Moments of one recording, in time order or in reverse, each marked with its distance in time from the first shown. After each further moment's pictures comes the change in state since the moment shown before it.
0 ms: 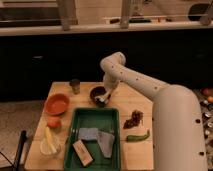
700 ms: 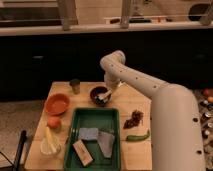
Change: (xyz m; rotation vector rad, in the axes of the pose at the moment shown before) arm 0.006 0.013 0.004 -0.063 0.000 0.225
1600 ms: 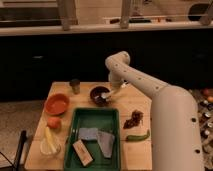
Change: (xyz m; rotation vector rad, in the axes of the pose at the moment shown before) arm 0.024 0.000 0.004 0.007 -0.008 0.088
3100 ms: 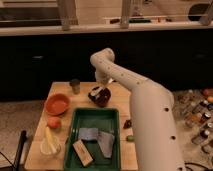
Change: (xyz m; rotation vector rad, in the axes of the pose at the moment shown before) arm -0.054 -0.057 0.007 0.023 0.000 -0.189
